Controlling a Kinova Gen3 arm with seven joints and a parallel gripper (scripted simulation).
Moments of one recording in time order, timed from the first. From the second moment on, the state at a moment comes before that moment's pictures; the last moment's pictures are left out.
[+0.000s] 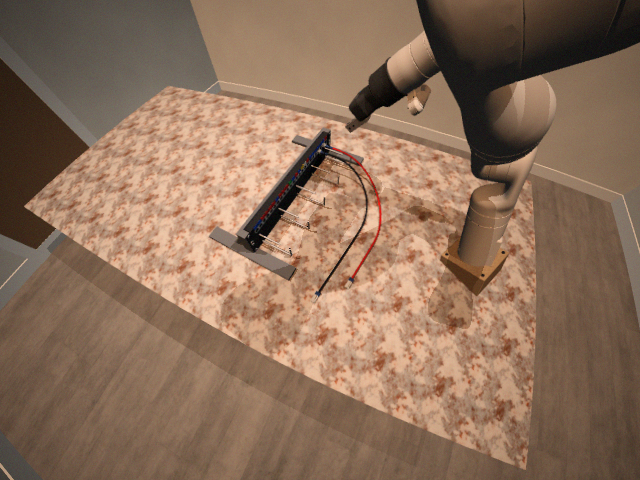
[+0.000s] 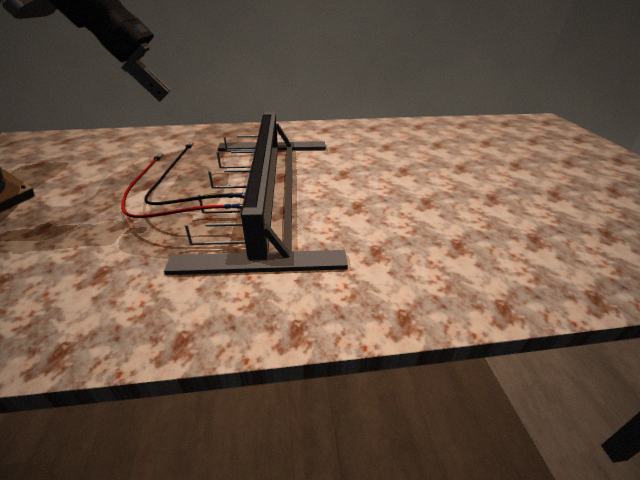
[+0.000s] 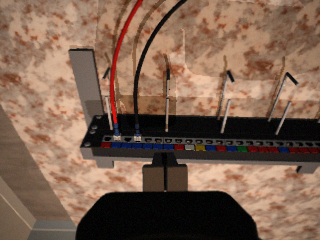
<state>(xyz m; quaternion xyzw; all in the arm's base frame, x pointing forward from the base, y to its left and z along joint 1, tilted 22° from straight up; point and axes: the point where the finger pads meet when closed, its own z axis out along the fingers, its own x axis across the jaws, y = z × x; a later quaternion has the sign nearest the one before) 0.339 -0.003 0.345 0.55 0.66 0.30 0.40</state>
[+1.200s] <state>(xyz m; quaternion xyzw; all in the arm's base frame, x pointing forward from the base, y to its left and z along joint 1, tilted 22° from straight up) 0.358 -0.049 0.345 0.56 0.65 0.31 0.40</state>
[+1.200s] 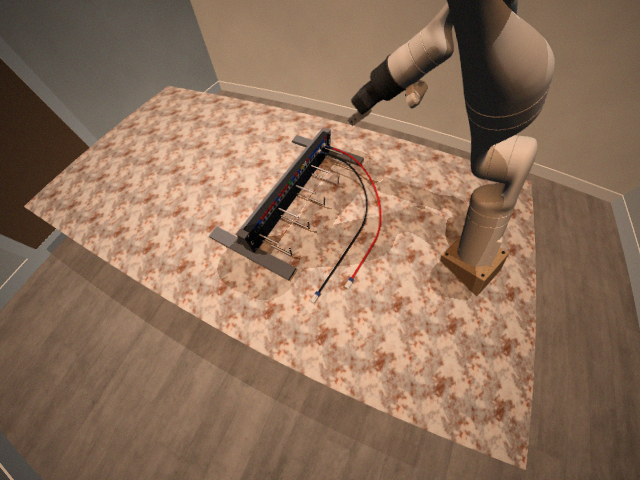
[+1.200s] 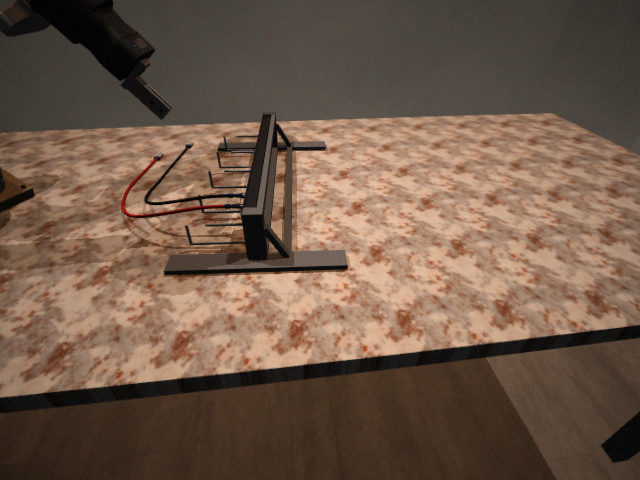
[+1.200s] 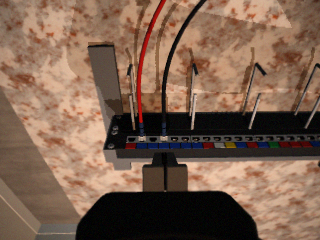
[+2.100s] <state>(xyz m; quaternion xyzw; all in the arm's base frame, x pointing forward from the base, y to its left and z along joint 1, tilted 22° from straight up) 0.436 -0.048 0.301 0.56 0.65 0.32 0.40</state>
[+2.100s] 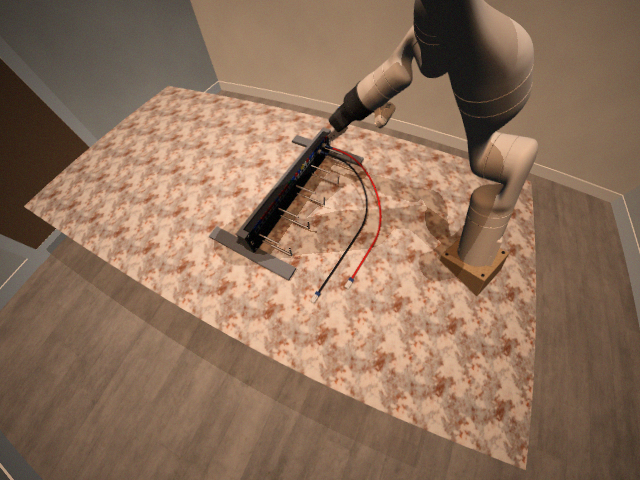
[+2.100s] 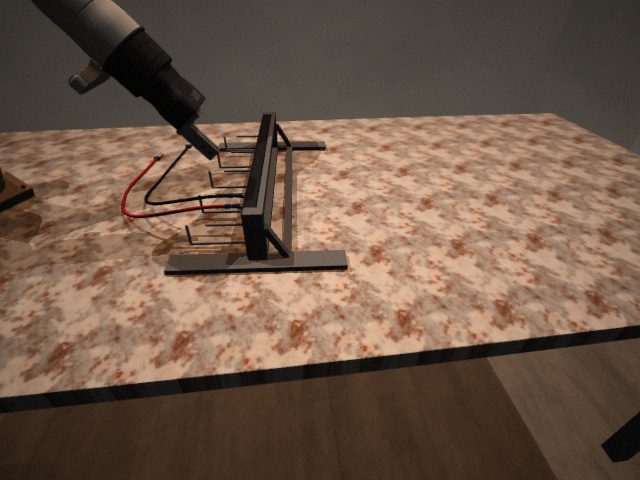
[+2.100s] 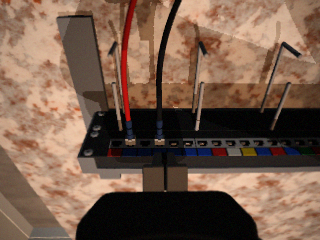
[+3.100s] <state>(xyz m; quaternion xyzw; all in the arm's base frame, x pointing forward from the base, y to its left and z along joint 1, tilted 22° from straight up) 0.462 -0.055 0.284 0.57 0.65 0.31 0.40</state>
